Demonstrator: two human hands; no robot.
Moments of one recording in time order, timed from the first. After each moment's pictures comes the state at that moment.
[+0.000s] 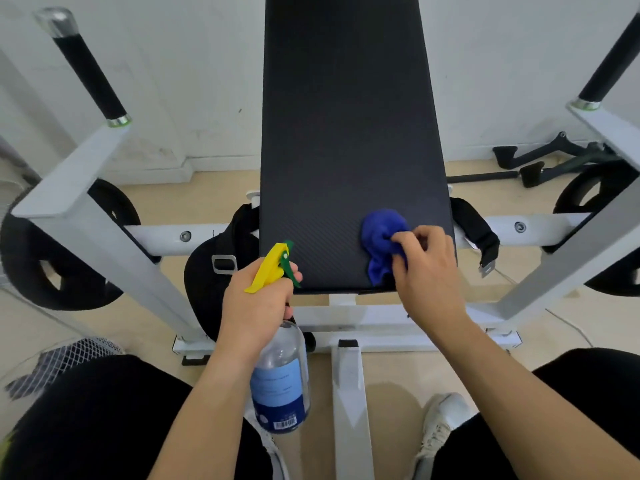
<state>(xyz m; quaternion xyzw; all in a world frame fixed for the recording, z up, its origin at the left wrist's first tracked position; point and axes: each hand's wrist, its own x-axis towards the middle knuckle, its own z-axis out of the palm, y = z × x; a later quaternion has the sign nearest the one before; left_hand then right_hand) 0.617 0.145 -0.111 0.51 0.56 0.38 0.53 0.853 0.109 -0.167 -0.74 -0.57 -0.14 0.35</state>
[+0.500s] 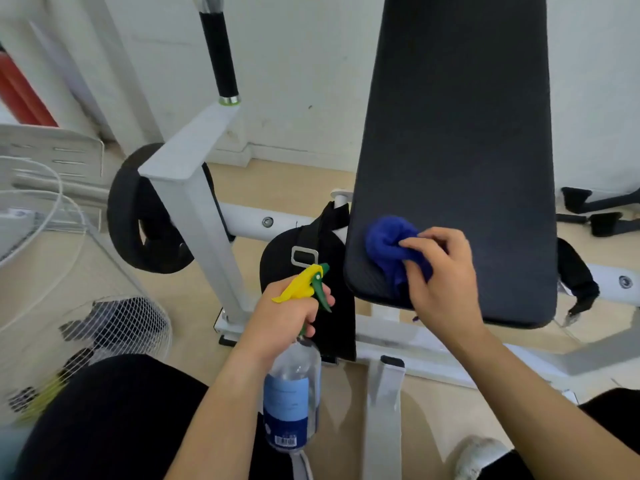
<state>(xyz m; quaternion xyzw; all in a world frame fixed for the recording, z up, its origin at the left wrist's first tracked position) 0.529 0.166 -0.137 0.48 0.55 0.32 0.60 0.765 0.153 -0.143 -0.63 -0.65 -0.04 0.42</state>
